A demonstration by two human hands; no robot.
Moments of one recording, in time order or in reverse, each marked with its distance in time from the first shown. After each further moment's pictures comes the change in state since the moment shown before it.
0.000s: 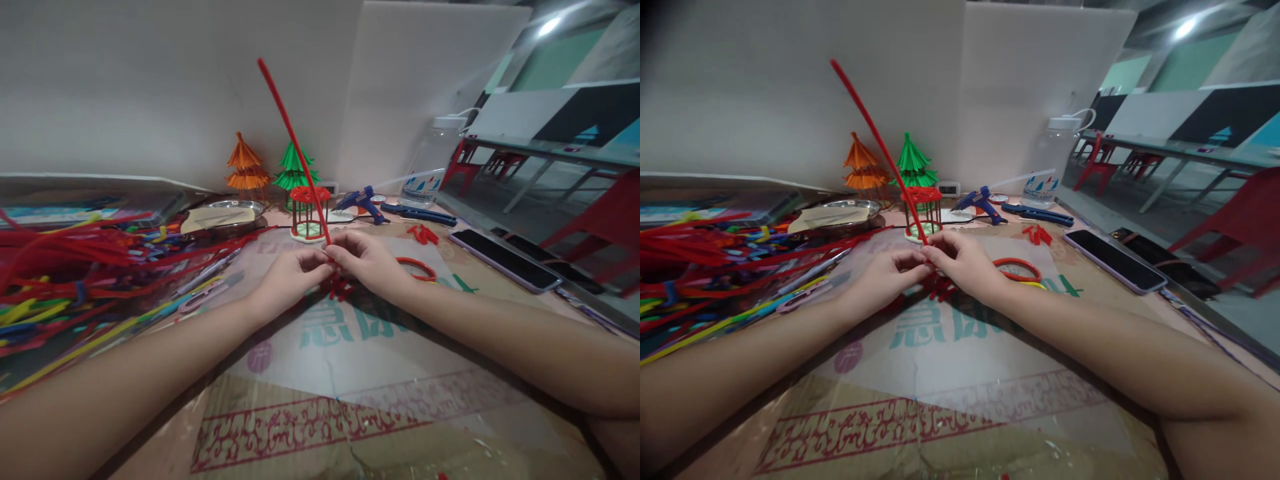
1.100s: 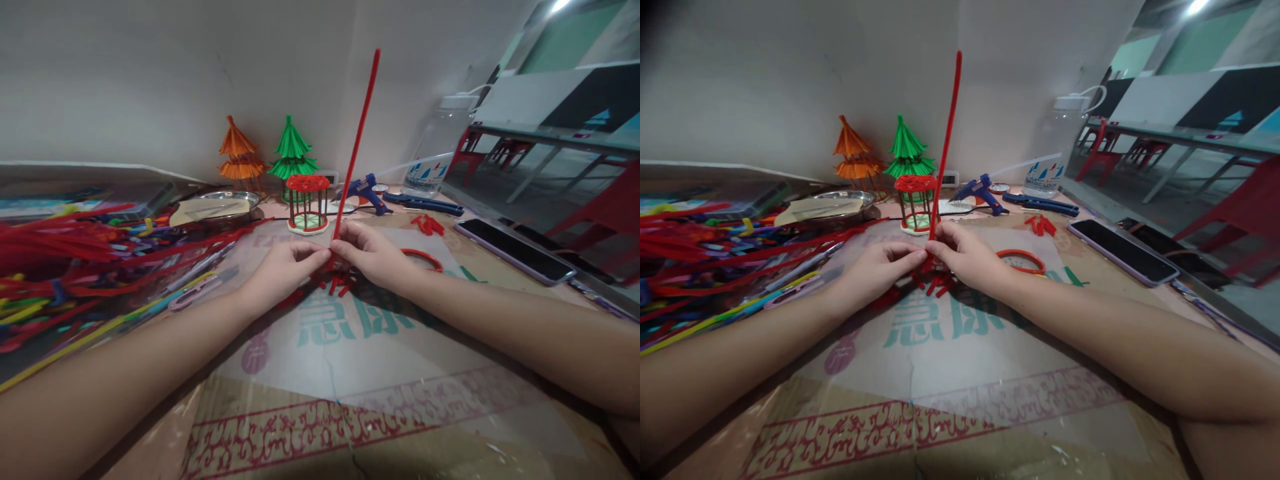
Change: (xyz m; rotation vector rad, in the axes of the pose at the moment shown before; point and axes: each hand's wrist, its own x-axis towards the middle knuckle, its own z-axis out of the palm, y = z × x) left_hand 0.004 -0.008 -0.004 -0.020 0.004 -0.080; right_hand 0.003 0.016 -0.003 0.114 -0.116 0.085
